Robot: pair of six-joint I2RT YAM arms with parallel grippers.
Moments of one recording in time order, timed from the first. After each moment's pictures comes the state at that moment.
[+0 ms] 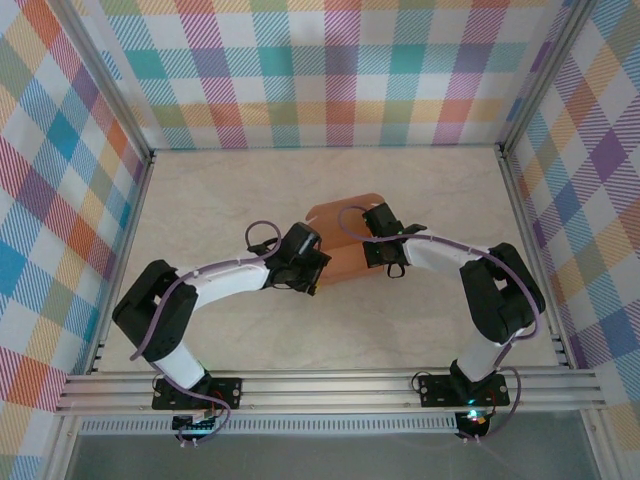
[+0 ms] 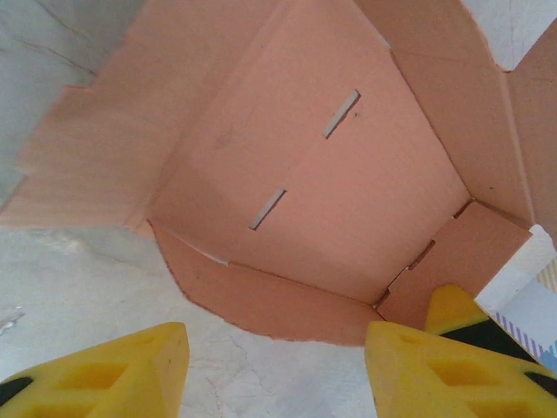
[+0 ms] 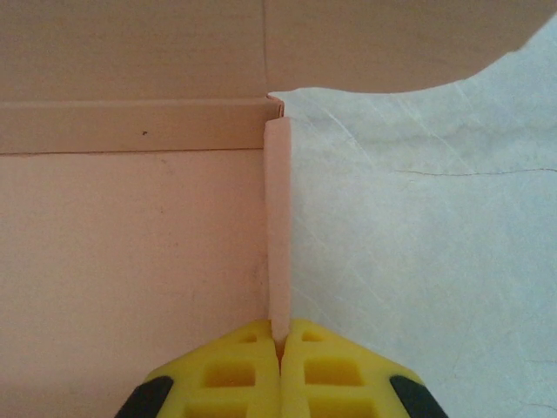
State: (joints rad) left arm -0.74 1.65 0.96 -0.28 0.11 -1.76; right arm 0.55 1.70 1.01 -0.40 0.19 0.24
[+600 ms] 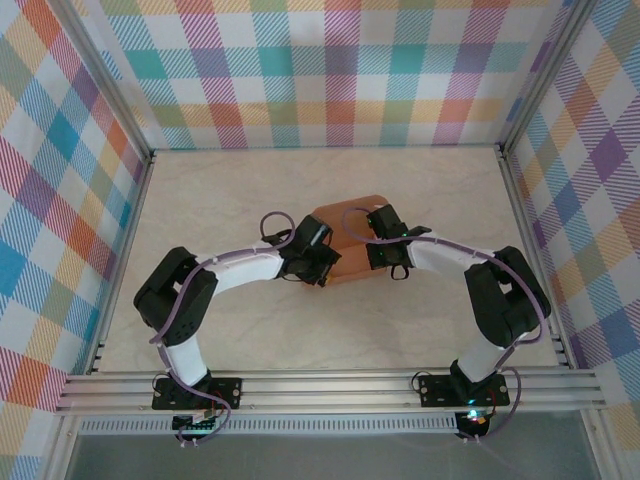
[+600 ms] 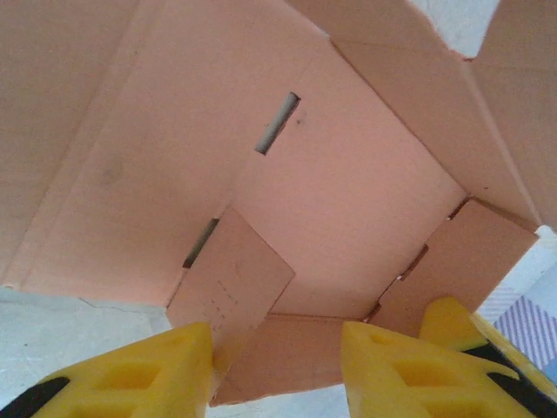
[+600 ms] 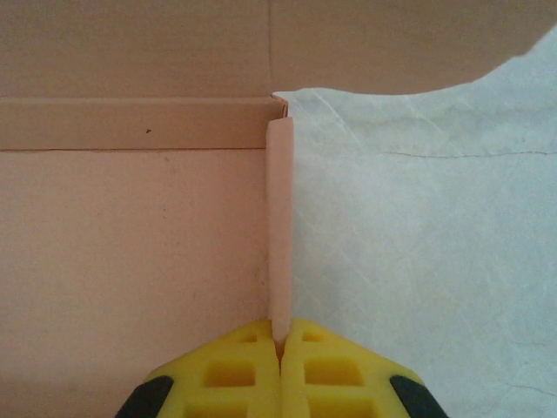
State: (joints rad) left arm -0.74 1.77 1.09 -0.29 0.16 -1.67; right arm 0.54 1.66 0.97 -0.40 0.17 0.22
